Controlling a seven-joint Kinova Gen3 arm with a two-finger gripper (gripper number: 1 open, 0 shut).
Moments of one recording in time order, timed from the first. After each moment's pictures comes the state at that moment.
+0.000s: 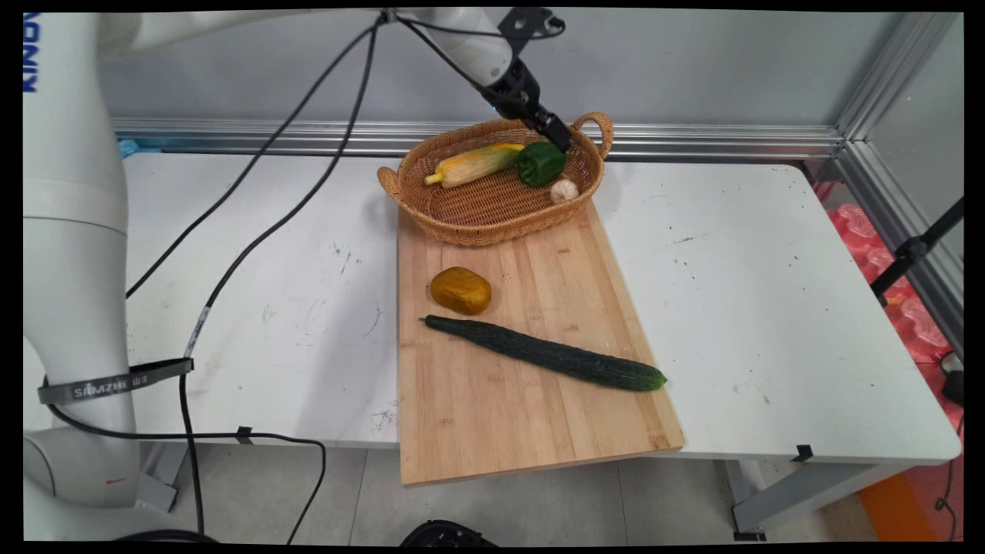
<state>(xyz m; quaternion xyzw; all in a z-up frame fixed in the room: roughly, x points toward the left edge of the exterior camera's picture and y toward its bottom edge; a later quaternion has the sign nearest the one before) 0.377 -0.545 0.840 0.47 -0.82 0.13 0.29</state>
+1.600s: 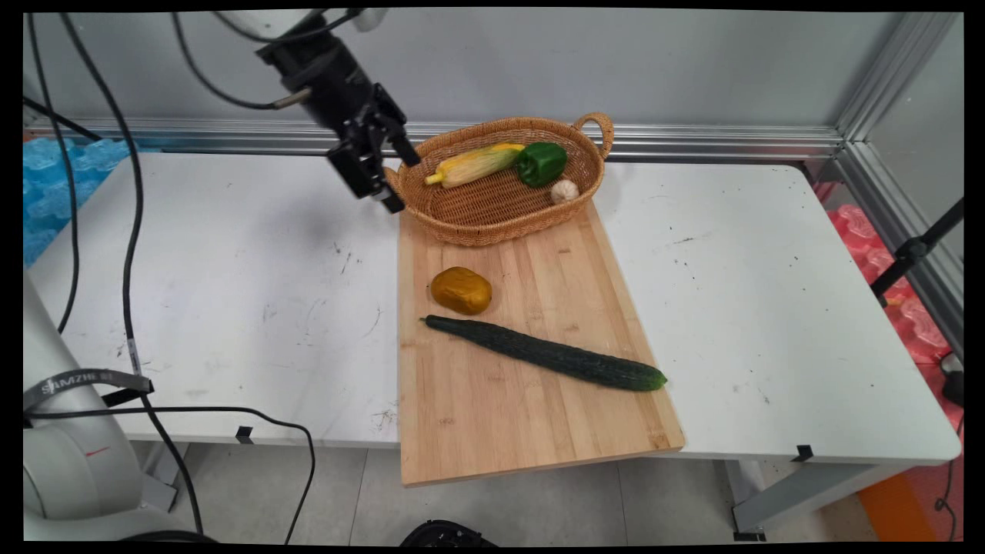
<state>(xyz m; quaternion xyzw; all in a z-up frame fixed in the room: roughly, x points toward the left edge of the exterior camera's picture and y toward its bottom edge) 0.487 -0.323 0.962 0.16 -0.96 0.02 0.24</state>
